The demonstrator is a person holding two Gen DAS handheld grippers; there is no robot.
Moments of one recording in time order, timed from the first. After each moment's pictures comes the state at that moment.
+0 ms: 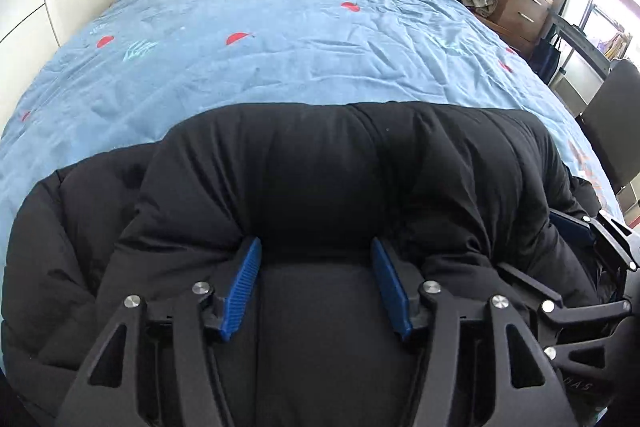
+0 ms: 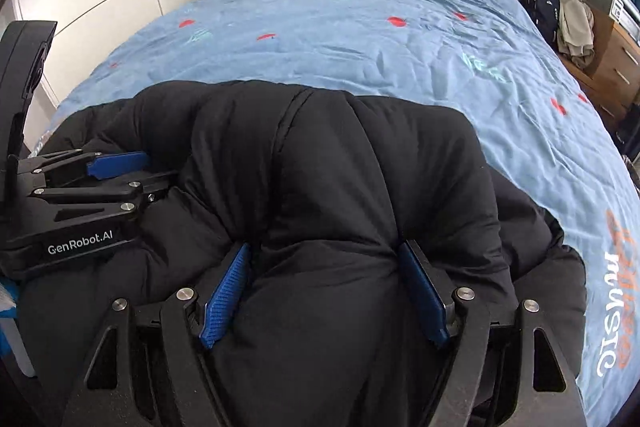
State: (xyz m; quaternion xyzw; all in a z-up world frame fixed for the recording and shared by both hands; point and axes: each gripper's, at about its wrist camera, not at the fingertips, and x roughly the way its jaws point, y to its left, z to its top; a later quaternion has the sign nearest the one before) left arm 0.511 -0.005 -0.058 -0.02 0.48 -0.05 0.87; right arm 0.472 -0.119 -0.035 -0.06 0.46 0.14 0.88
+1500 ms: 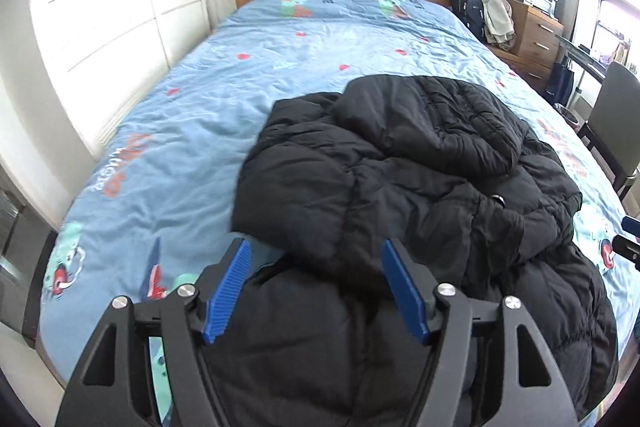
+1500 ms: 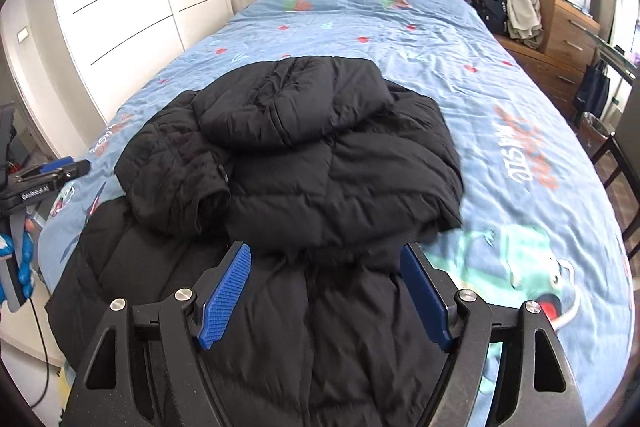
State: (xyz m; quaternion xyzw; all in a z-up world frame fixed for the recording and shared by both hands) left arm 0.157 0.090 0.063 0.00 0.40 0.06 0.91; right arm 0.185 -0.197 0.064 -0.01 0.42 0.12 0.90
